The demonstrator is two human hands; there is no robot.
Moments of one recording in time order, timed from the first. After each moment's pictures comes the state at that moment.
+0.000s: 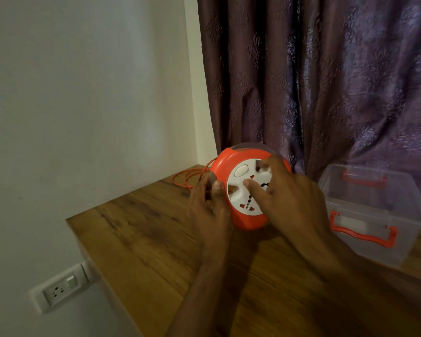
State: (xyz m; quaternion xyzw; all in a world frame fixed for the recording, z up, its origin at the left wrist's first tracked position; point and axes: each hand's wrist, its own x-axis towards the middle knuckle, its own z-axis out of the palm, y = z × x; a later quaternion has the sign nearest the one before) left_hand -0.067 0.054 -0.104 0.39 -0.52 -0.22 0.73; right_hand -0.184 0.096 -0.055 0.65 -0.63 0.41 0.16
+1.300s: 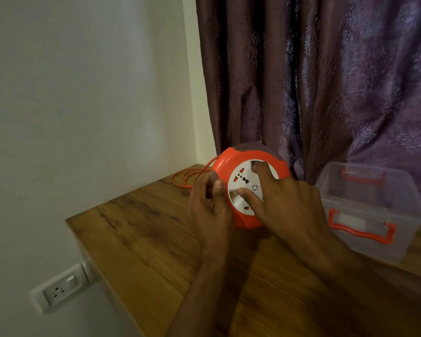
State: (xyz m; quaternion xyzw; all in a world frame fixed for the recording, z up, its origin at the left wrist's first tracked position) left_hand -0.068 0.056 -0.104 0.39 -0.53 -0.21 0.73; right_hand -0.178 0.101 -0.059 0.65 -0.65 0.29 0.26
